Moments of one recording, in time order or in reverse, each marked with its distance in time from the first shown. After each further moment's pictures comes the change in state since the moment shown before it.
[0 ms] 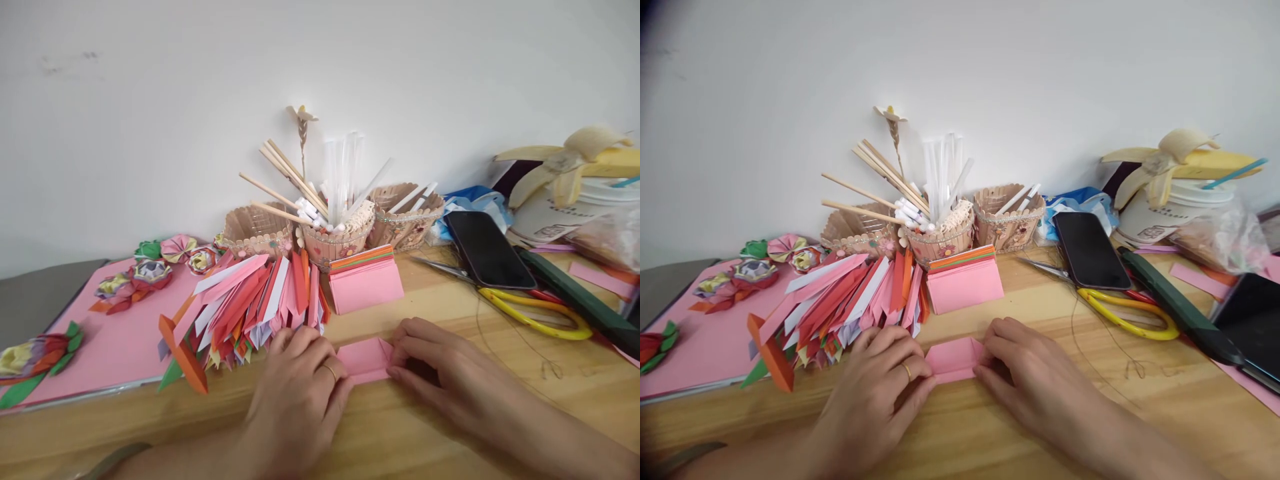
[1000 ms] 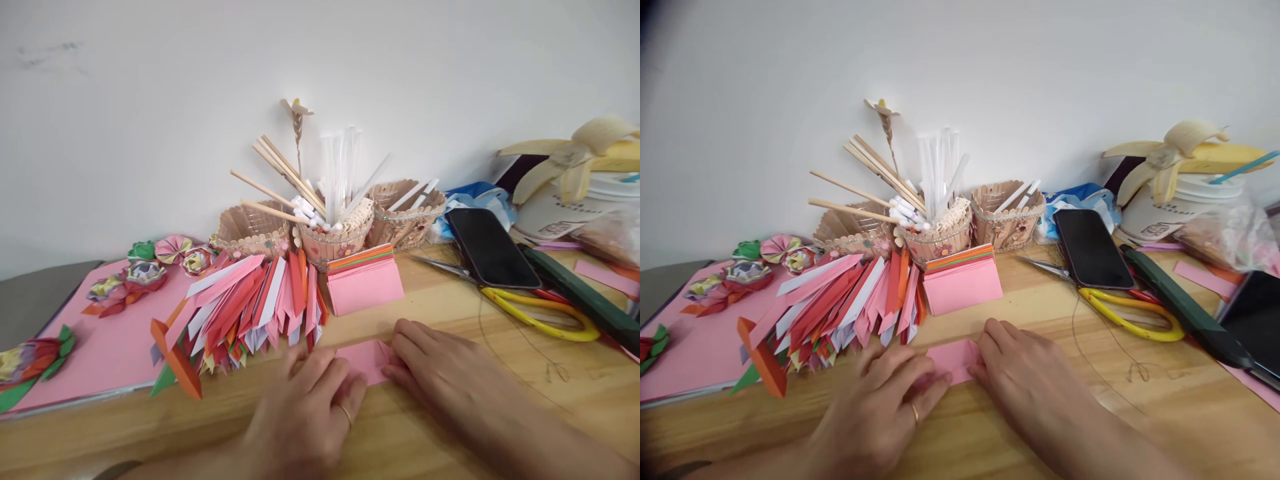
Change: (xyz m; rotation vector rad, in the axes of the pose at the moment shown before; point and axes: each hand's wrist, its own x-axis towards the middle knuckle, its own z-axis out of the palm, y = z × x) left_hand -0.002 0.000 0.007 0.264 0.114 0.272; right_hand 0.005 0.004 0.010 -0.494 0.236 -0.251
